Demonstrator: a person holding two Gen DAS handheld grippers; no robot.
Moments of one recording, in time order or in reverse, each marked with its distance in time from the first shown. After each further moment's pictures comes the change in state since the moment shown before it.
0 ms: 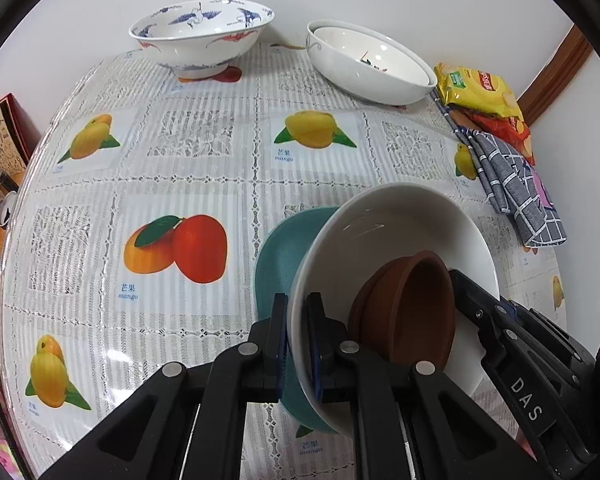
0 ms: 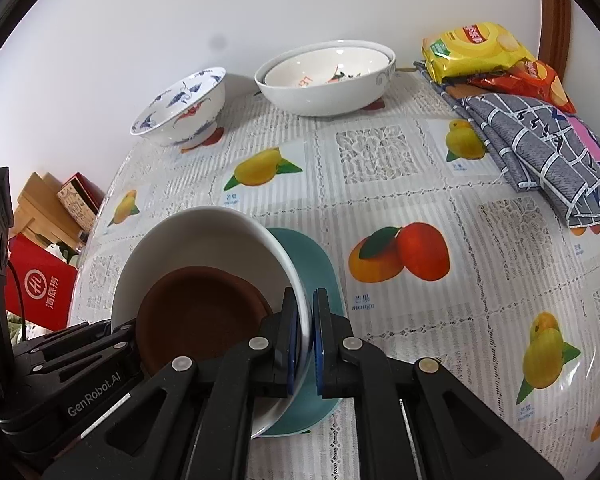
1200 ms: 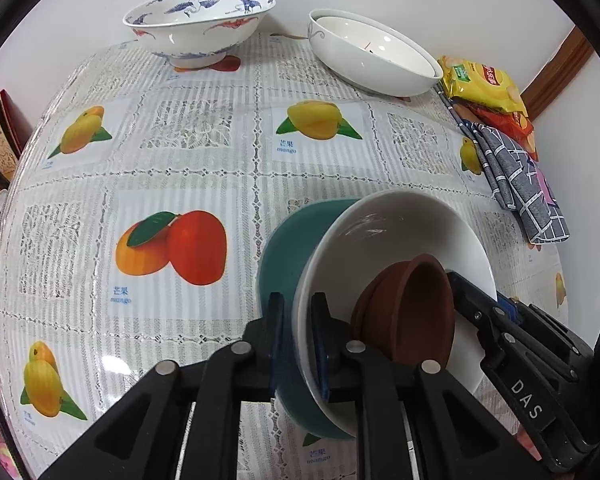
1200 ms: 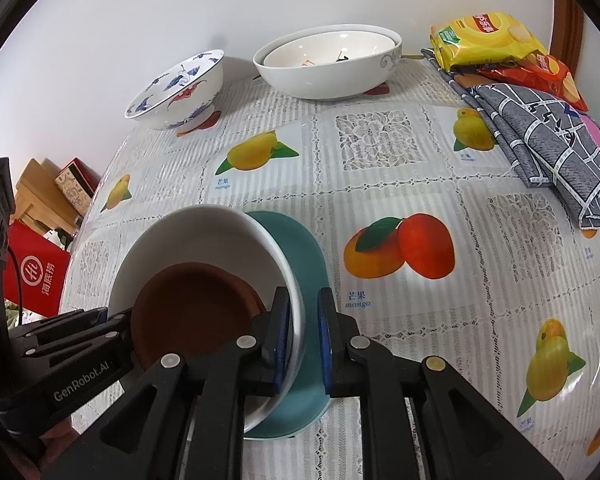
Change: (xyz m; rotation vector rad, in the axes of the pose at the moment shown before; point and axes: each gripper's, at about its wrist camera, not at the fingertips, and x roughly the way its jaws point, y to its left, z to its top) left arm 0.010 0.005 0.002 0.010 0.016 -0.009; right arm 0.014 -0.006 -0.001 -0.033 0.035 0.008
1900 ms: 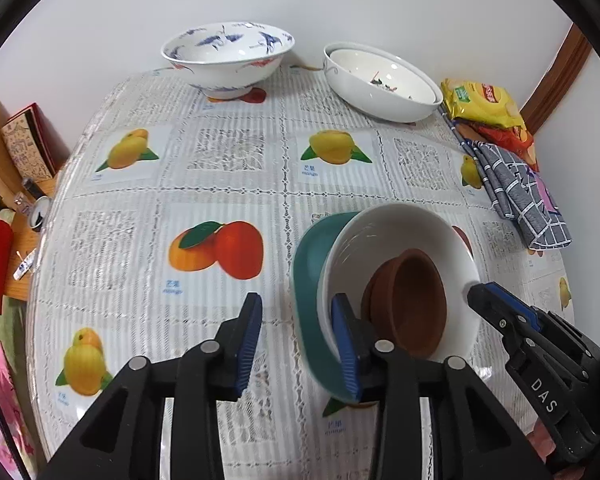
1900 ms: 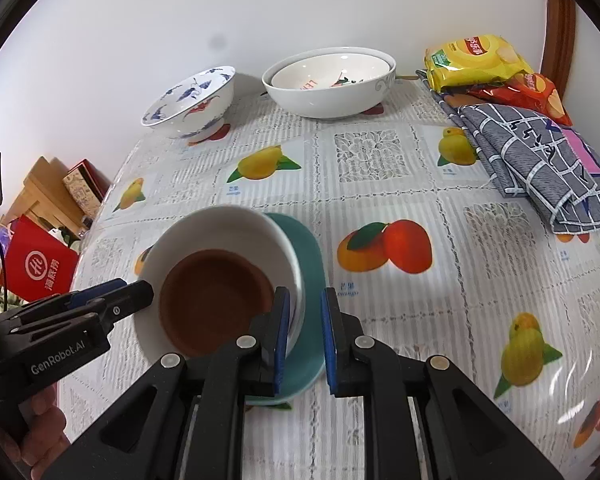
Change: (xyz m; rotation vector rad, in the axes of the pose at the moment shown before) left arm -0.047 0.006 -0.013 -0.005 -0.085 0.069; right arm -0.038 0.002 -0.011 -0.023 -0.049 -0.007
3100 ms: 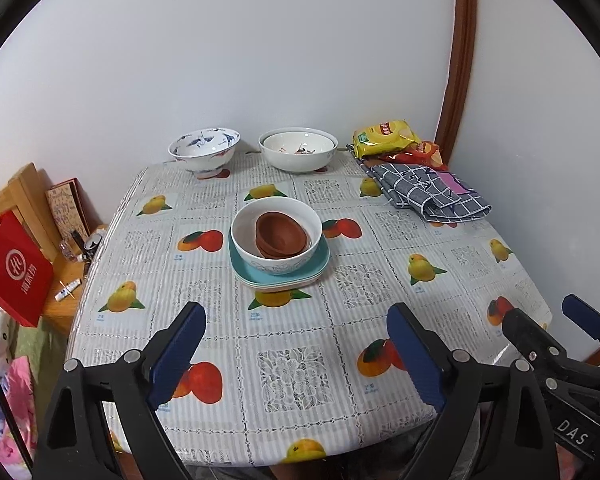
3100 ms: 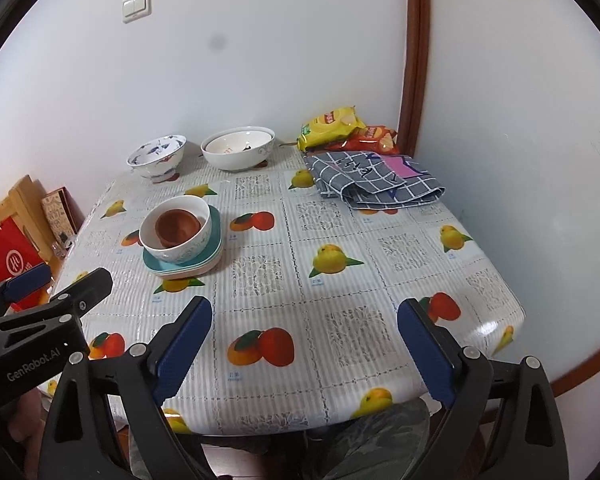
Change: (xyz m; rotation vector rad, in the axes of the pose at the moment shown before) left arm -0.171 -0.102 -0.161 0.147 -0.344 0.043; right arm -0.232 -0.042 -0.154 0.036 -0.275 -0.278
